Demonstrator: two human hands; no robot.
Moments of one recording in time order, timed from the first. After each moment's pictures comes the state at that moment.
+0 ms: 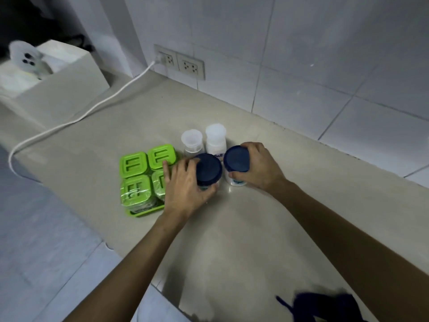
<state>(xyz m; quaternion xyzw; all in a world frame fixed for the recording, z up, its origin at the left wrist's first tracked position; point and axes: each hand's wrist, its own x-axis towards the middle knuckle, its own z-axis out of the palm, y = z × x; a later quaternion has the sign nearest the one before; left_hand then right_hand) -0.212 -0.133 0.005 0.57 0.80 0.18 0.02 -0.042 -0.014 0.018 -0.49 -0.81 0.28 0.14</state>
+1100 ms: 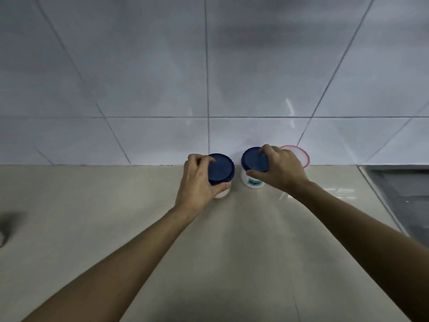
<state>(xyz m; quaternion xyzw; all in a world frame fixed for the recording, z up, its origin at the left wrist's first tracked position) 0.245 0.022 0.005 0.76 0.54 0.28 0.21 0.469 0.014 0.020 -0.72 -0.68 0.01 0.13</state>
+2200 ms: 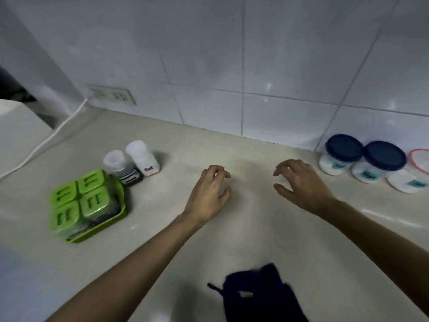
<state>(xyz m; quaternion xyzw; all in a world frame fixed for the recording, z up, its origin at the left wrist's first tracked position) 0.006 -0.090 0.017 0.75 0.62 0.20 0.12 0.266 -0.039 0.017 -0.50 -0.86 0.05 0.09</state>
